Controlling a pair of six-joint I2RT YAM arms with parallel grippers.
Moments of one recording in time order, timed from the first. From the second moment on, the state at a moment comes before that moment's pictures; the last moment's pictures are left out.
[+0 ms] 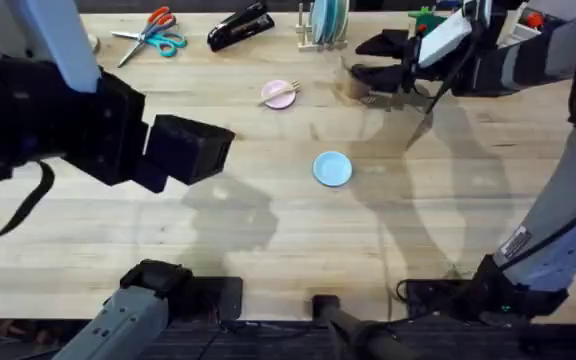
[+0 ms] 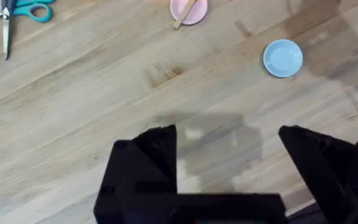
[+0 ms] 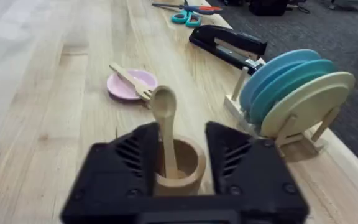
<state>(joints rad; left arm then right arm) -0.20 0.89 1.39 -1.39 0.14 0.22 -0.08 2.21 1.20 0.52 -1.33 -0.61</state>
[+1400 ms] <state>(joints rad) -0.20 0.89 1.39 -1.38 0.14 0.22 0.01 1.51 1.20 -0.67 -0.83 -0.47</state>
